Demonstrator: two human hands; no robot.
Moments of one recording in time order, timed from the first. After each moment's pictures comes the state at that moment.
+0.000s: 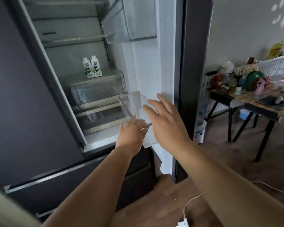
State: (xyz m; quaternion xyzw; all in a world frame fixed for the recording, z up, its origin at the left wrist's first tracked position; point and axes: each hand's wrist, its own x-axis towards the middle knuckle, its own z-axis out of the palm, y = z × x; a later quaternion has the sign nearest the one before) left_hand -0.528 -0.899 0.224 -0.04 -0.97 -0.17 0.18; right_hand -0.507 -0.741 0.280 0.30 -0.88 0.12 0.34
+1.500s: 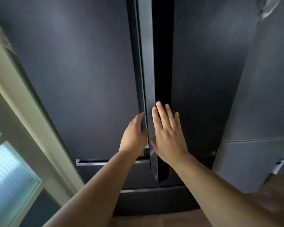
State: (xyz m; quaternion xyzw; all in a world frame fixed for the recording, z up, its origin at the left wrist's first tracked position) left_hand -0.478 -1.168 0.235 0.16 -0.88 -0.36 0.26; right_hand -0.533 -1.043 0.224 0.38 -0.87 0.12 0.29
